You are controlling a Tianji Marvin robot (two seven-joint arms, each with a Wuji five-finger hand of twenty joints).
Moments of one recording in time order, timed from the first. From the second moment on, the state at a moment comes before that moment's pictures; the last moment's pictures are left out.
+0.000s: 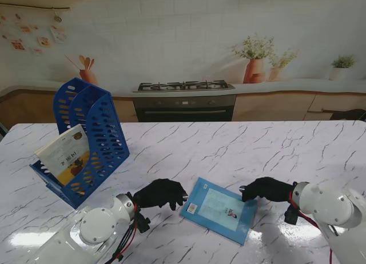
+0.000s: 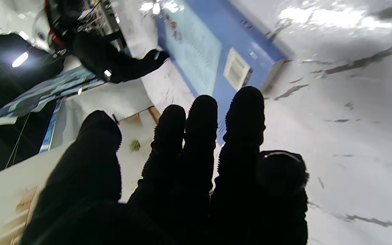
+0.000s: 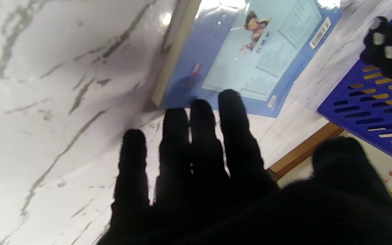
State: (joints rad) left arm 1.54 -1.08 -1.04 -1.53 0.10 -0.19 -0.25; right arm -1.63 -0.98 1.44 -1.55 -0.34 -0.13 0.65; left_hand 0.79 -0.19 0.20 -0.06 0.77 0.21 0.74 0.43 1.06 0.21 0.51 0.42 0.96 0.33 0.73 0.54 0.70 0.32 1.62 0.68; right_hand 0.52 0.04 0.13 -0.07 0.79 0.11 0.37 0.54 0.85 0.10 0.26 0.18 0.75 0.04 0.20 0.17 0.11 0.17 1.01 0.29
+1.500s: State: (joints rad) left arm 1.49 -1.02 -1.00 -1.66 0.18 0.03 -0.56; right arm -1.61 -0.99 1.40 -1.53 -0.31 -0.15 0.62; left_hand 0.90 0.06 0.01 -0.05 0.78 0.30 0.70 0.42 1.03 0.30 0.47 0.33 0.87 0.40 0.67 0.42 0.63 0.38 1.47 0.66; right_hand 0.50 0.04 0.18 -0.07 0.80 0.12 0.37 0.54 0.87 0.12 0.25 0.18 0.78 0.05 0.21 0.17 0.11 0.16 1.02 0.30
